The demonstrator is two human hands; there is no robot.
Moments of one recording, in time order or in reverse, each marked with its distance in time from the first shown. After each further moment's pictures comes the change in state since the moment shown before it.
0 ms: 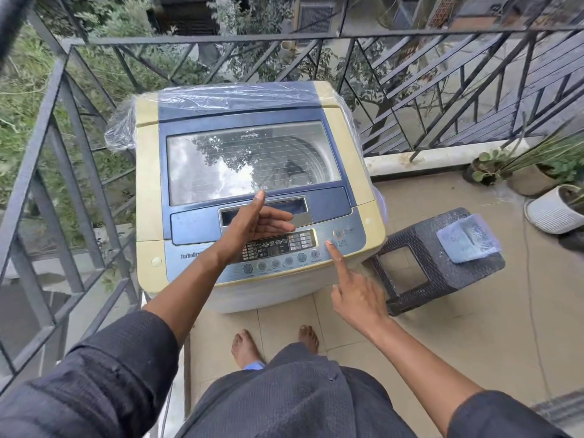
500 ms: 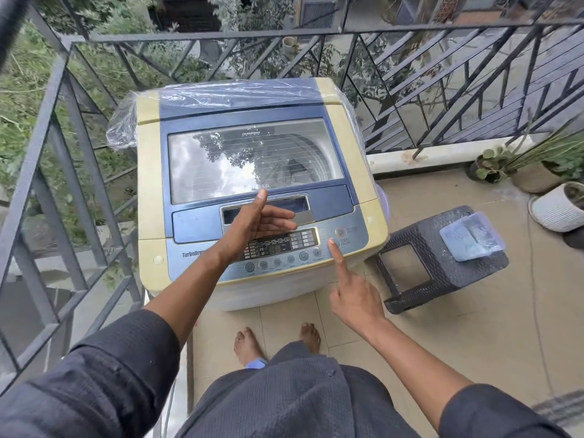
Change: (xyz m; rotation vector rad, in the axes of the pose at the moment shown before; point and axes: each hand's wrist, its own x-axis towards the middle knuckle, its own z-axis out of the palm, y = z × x) left_hand -0.003 0.001 0.002 0.016 0.012 0.004; right_hand 0.000 -0.002 0.015 0.109 -0.014 0.029
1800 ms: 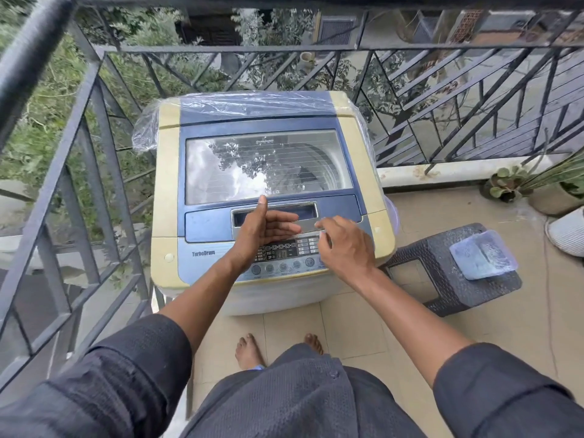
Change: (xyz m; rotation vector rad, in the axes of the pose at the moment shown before) left_hand -0.003 -0.013 0.009 -0.127 0.148 0.080; right_hand 0.083 -0.043 -0.053 0.037 0.326 -0.259
